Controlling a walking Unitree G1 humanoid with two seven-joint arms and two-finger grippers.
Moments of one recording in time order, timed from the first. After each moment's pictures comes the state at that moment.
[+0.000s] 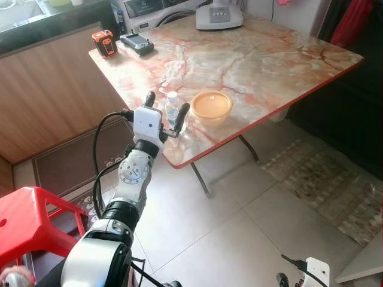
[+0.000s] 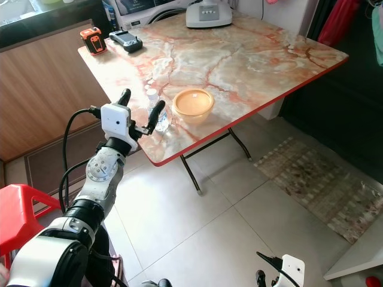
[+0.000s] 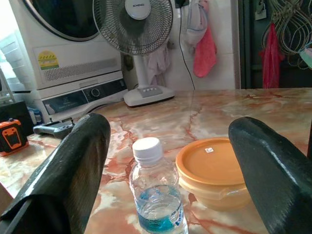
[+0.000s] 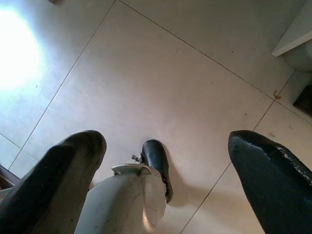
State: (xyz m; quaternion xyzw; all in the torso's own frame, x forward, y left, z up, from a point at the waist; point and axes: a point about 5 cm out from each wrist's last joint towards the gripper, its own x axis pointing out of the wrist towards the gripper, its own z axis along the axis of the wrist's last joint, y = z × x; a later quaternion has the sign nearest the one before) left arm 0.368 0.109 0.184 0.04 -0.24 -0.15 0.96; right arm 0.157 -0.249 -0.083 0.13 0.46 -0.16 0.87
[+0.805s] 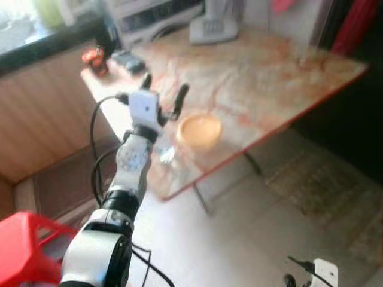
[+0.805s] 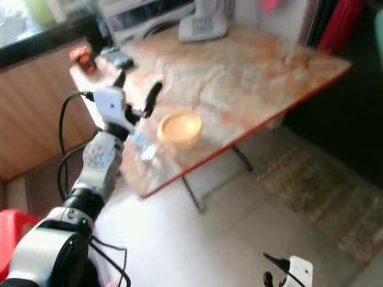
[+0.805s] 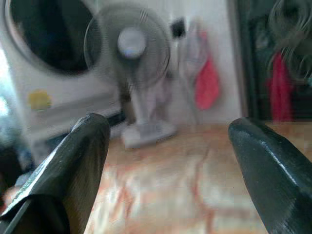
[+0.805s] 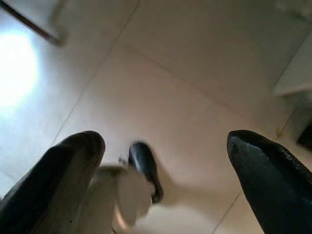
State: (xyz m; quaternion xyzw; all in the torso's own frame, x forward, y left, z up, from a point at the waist) left arm 0.373 0.106 0.227 0.03 -0.30 -0.15 0.94; right arm 0.154 -0.259 -0.081 0.13 0.45 -0.16 0.87
